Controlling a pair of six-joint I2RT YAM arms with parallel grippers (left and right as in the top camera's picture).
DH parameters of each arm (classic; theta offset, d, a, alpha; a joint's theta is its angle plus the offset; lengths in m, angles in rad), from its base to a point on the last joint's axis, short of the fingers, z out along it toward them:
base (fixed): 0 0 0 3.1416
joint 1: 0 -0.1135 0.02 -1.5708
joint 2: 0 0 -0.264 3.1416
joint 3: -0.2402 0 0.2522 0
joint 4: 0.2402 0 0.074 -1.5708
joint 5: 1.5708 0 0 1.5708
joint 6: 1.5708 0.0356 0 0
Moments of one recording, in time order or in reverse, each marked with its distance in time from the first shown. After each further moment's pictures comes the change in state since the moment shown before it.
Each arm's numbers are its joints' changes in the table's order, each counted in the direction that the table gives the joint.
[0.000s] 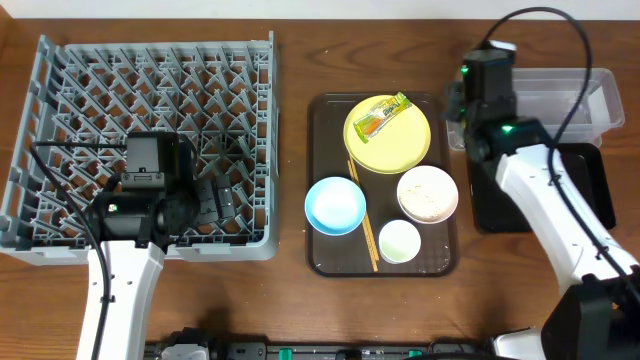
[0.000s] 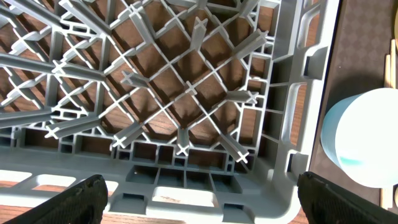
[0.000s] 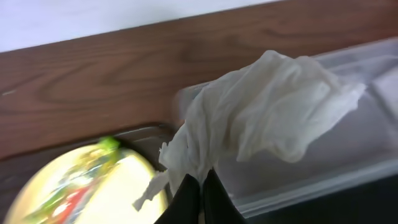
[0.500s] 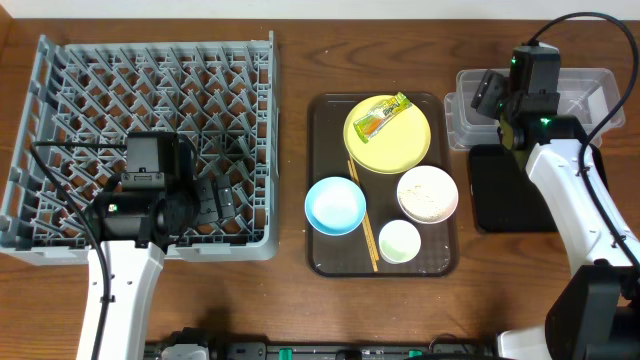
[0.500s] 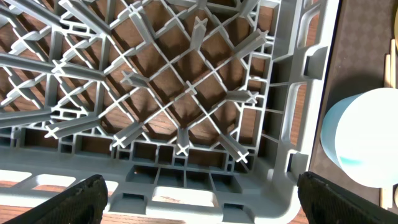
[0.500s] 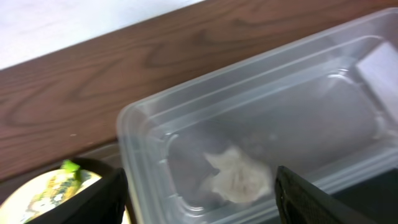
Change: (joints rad) left arm 0.000 0.000 0.000 0.000 0.000 0.000; right arm 0.156 -0.026 0.000 -0.025 -0.149 0.008
